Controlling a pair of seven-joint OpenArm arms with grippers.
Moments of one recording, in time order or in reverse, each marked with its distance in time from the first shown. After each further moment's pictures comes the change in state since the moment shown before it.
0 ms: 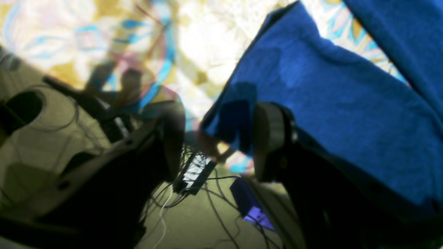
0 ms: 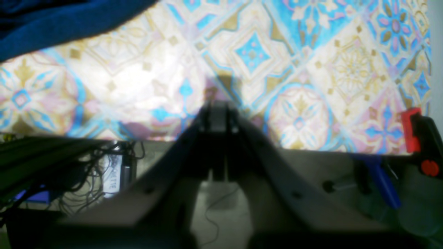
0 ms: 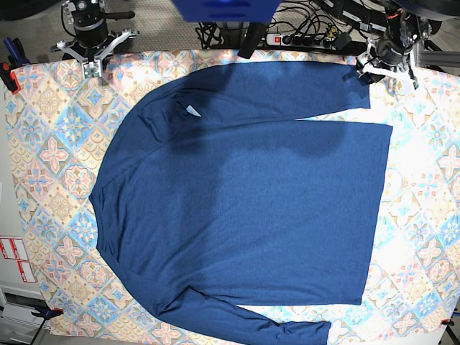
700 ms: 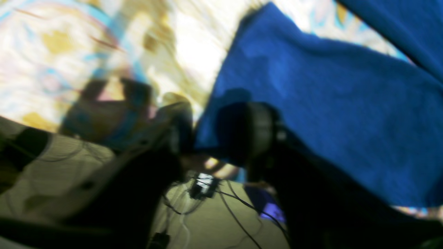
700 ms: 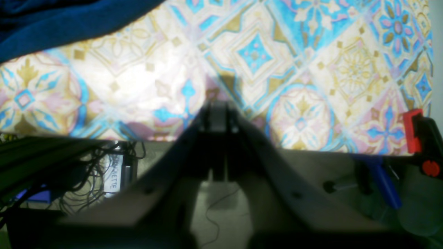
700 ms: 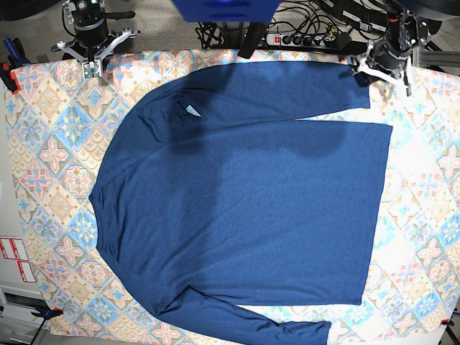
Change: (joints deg) left arm -0.2 -0.9 6.2 -4.2 0.3 -7.6 -3.2; right arm 0.0 -0.1 0.1 0.0 0.0 0.0 0.0
